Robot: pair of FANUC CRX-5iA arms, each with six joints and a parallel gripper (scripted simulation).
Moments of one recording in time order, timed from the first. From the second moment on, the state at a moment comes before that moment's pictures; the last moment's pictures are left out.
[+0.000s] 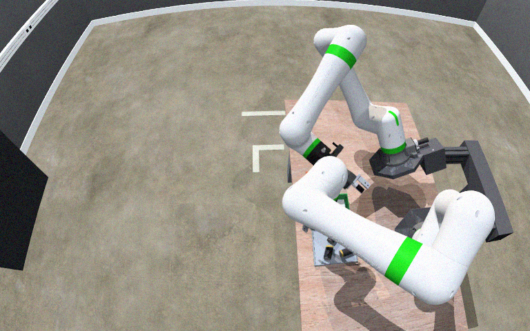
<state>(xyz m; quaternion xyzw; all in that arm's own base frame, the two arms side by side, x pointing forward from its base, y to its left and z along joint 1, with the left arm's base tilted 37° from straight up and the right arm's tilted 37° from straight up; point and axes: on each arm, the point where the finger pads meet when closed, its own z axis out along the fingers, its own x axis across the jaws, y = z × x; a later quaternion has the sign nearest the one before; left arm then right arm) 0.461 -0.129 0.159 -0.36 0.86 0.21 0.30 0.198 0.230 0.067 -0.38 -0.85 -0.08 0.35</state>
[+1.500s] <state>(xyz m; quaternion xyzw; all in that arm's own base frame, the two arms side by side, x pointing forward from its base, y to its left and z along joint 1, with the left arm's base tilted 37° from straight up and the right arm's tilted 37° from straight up) 0.400 -0.370 -0.072 -0.02 0.95 0.24 0.21 0.287 -0.248 0.316 -0.87 -0.46 -0.16 -0.04</state>
